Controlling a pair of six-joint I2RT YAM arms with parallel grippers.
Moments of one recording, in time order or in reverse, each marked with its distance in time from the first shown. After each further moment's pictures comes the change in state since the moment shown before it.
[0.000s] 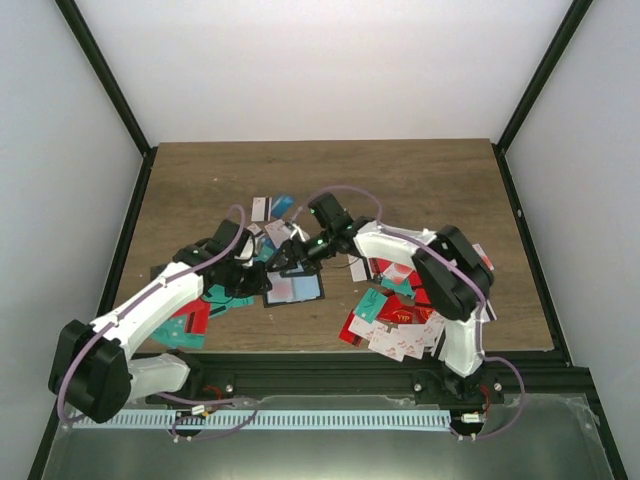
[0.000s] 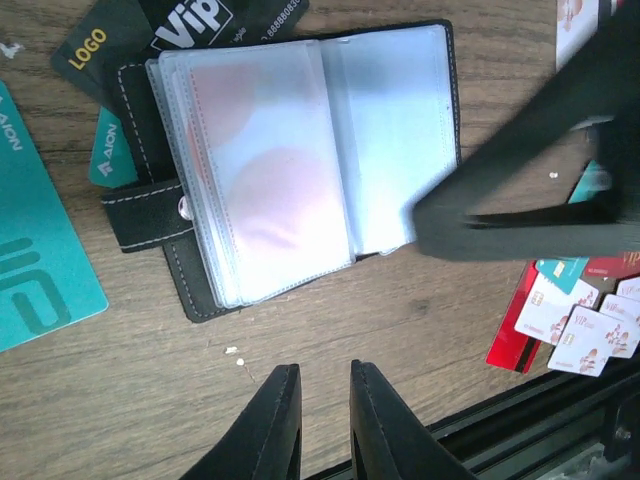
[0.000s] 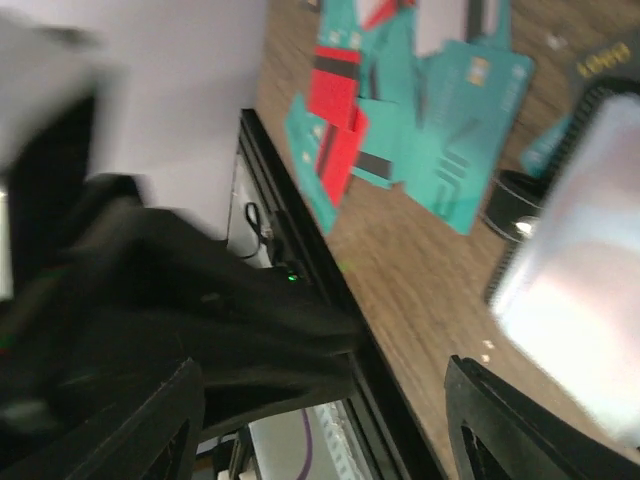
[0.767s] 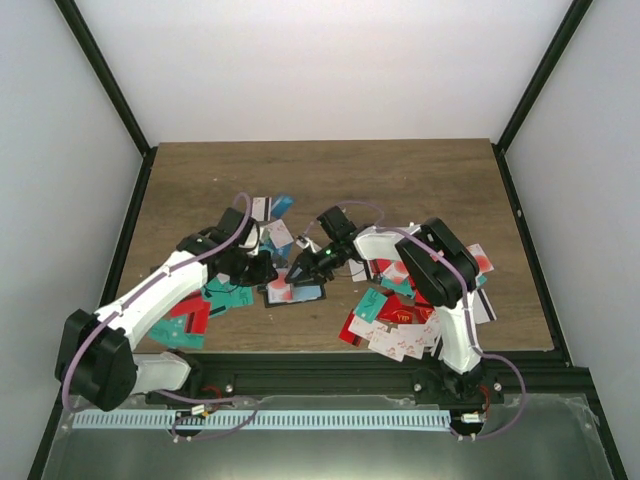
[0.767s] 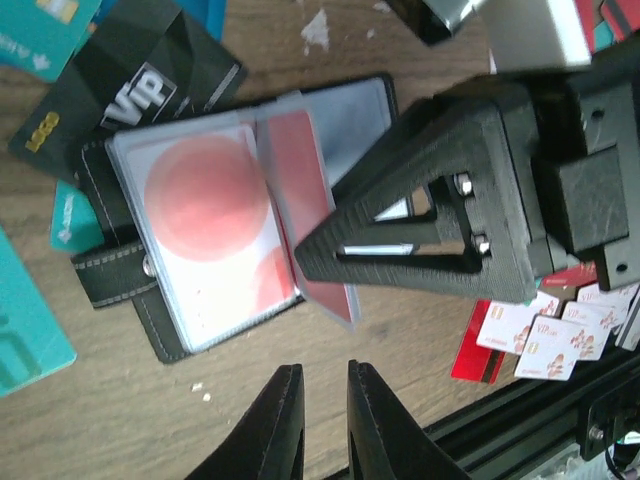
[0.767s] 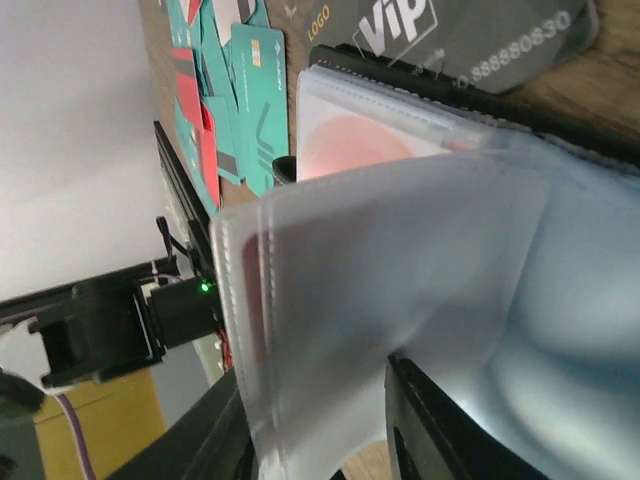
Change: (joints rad) left arm -0.003 0.102 0.120 0.007 0.024 0.041; right arm -0.065 0.075 -0.077 -0.017 0.033 -0.053
